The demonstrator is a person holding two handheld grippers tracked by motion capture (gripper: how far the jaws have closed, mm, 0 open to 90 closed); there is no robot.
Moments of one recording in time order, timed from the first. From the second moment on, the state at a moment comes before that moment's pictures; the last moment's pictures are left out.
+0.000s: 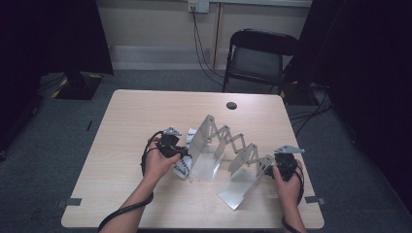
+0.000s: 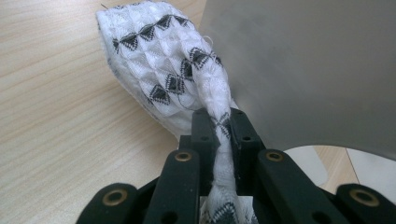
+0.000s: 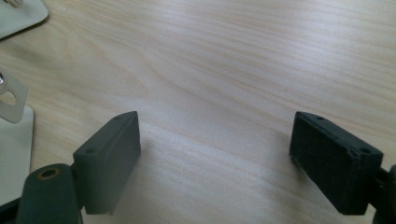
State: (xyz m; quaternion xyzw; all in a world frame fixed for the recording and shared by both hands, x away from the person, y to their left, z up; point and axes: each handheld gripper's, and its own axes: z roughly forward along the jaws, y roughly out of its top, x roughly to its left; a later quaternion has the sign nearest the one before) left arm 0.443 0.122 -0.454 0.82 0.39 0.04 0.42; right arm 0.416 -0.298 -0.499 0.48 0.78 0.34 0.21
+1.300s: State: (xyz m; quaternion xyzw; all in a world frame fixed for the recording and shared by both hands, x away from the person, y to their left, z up) left arm 0.449 0.124 -0.374 0.81 0.37 0.06 0.44; right arm 0.415 -0.296 -0.499 0.48 0.78 0.34 0.21
